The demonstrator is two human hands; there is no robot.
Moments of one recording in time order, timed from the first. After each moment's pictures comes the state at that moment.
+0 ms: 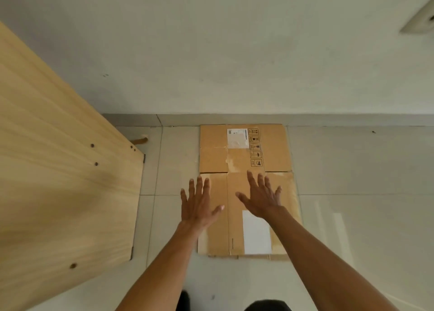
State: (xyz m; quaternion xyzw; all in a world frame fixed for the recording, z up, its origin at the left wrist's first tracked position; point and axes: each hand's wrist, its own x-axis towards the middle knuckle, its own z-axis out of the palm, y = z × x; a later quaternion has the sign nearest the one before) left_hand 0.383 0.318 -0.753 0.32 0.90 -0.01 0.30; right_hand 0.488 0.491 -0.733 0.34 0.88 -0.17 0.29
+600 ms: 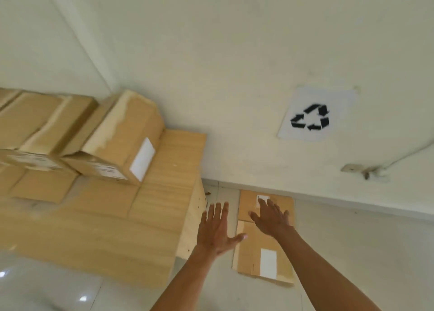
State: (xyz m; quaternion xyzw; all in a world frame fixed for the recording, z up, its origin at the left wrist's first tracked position) left_hand 0.410 0.180 -0.166 0.32 0.93 0.03 0.20; right_hand 0.465 0.373 -0.160 0.28 0.91 -0.18 0.24
